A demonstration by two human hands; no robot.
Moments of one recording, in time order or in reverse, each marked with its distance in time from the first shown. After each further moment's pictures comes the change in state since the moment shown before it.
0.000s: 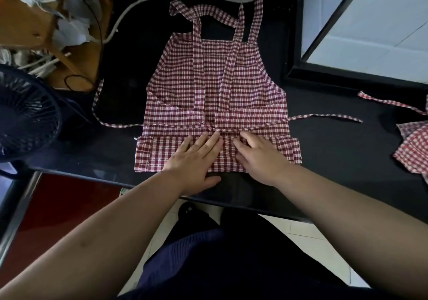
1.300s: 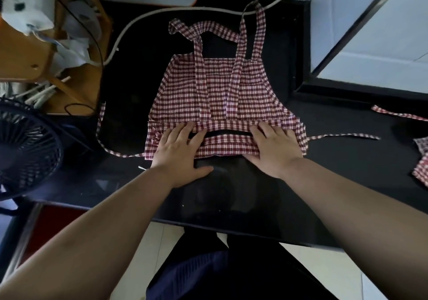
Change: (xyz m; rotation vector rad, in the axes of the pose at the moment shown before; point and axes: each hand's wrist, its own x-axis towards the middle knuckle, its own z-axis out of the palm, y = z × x) left_hand 0.025 -0.063 -0.032 -0.081 0.138 -0.250; right_hand 0.048 0.014 -0.040 -0.184 -0.024 0.273
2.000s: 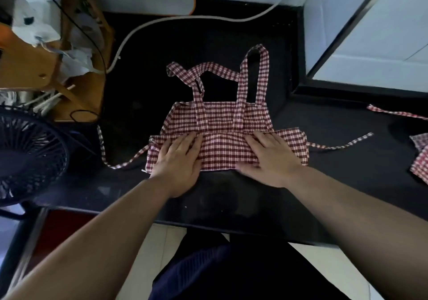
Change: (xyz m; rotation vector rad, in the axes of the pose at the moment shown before) left_hand -0.016 0.000 0.001 -0.049 -0.051 0.004; right_hand -0.018 -0.003 0.008 0.145 -0.043 -0.104
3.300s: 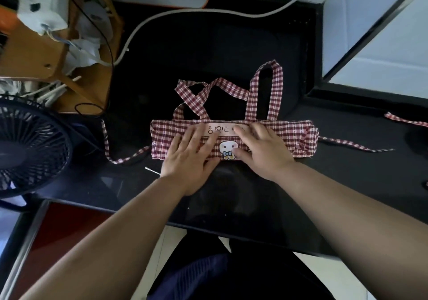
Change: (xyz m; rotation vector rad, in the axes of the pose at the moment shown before) left_hand 0.011 0.009 0.008 -0.022 0.081 -0.029; right_hand 0.029 -0.017 -0.003 0.121 0.198 -0.054
